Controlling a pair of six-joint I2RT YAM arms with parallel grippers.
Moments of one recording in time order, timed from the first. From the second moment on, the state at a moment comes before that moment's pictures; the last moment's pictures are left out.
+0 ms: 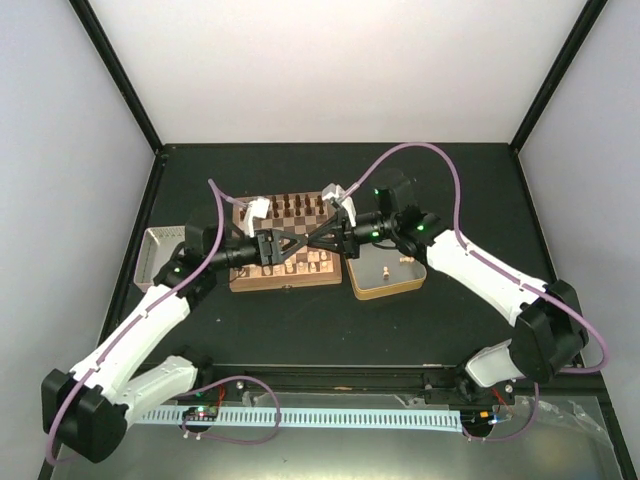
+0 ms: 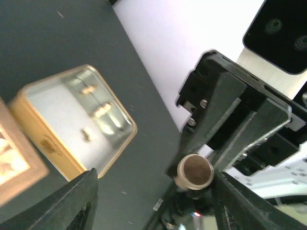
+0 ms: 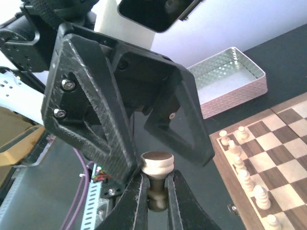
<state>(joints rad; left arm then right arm) -0.40 0.93 0.74 -0.11 0.72 -0.68 0.65 1.45 1.13 -0.14 -0.94 0.10</state>
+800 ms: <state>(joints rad) -0.40 1.00 0.67 0.10 0.86 -1.09 0.70 1.48 1.17 -0.27 -0.92 -0.05</state>
